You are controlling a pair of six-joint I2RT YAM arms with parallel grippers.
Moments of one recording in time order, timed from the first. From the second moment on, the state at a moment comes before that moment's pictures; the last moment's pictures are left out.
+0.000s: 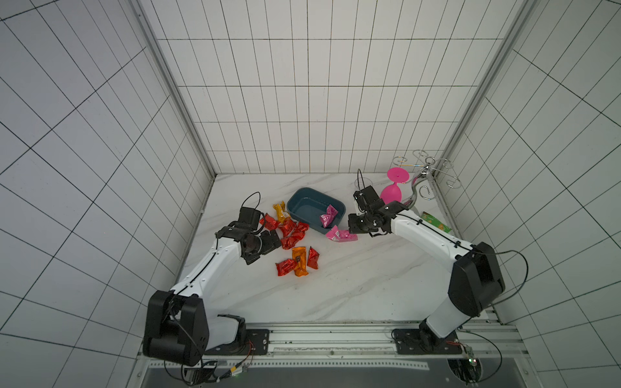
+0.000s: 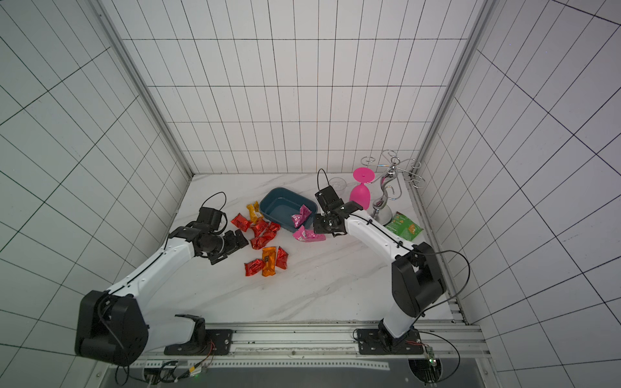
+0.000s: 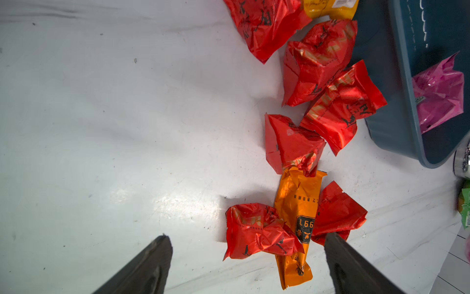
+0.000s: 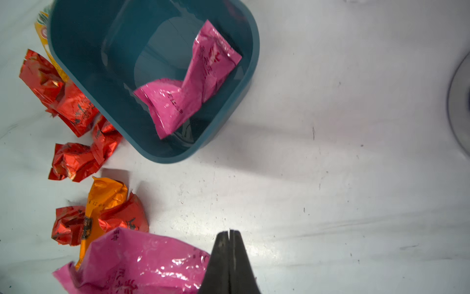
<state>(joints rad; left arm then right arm) -0.17 1.30 0.89 -0.76 0.22 -0.64 0.65 1.68 1.38 -0.72 0.00 0.39</state>
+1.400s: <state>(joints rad) -0.32 1.26 0.90 -0.85 0.15 -0.59 0.65 2.00 1.86 -0.76 0.06 0.28</state>
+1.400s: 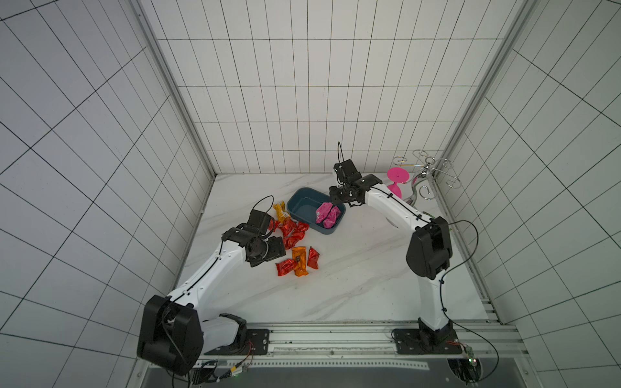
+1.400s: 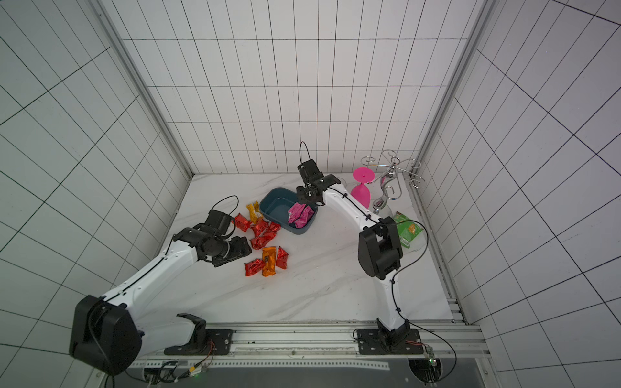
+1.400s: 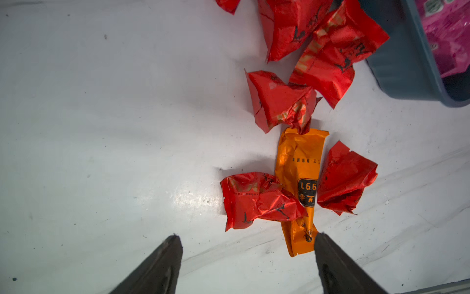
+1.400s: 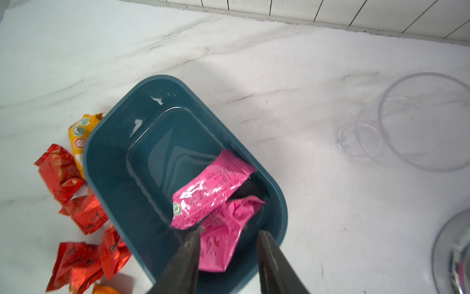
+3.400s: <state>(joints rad) -0.47 1.50 1.00 -0.83 0.10 -0.59 0.65 1.54 1.35 -0.82 0.00 0.39</state>
